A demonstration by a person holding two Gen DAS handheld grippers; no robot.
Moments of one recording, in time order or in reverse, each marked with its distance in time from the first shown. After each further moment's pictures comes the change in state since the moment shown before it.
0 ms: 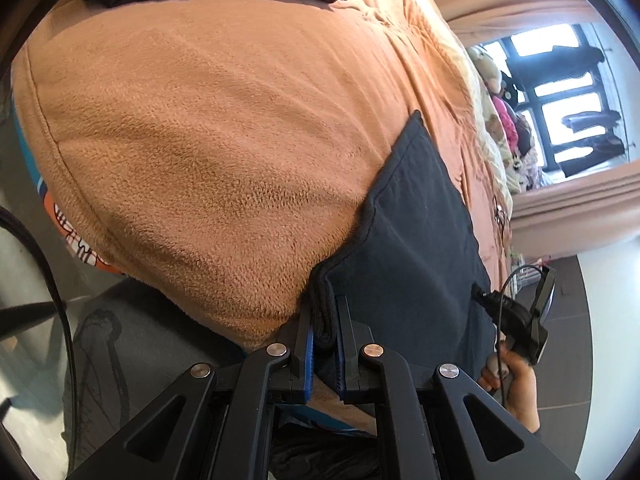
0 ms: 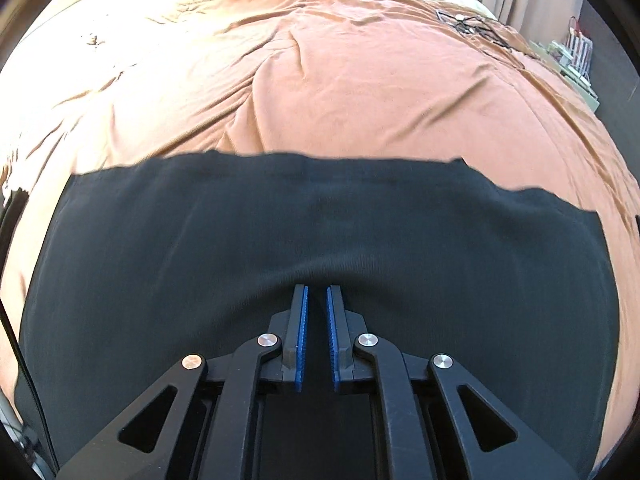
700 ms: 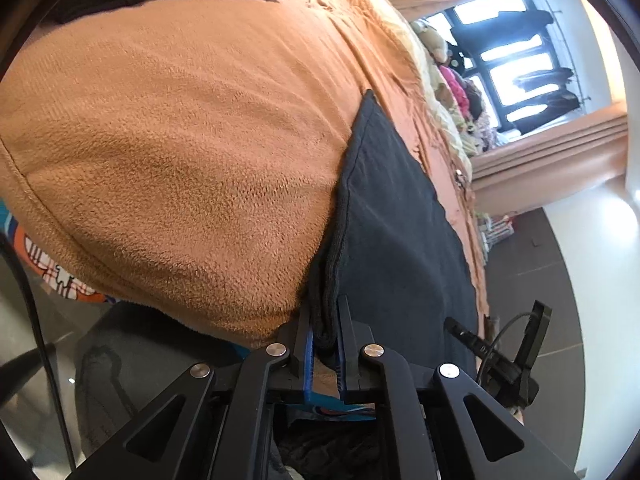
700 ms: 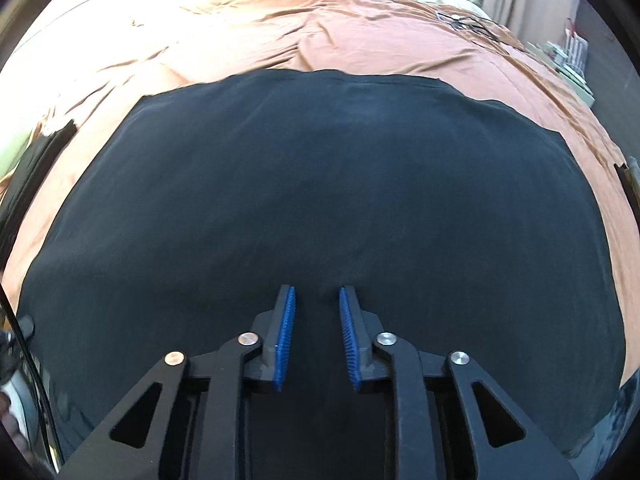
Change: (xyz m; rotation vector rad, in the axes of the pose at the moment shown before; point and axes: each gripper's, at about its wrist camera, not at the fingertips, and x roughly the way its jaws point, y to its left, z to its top) left arm -0.001 0.005 0.002 0.170 0.057 -0.134; right arm -0.092 0.016 -0.127 -0.029 -0.034 0.003
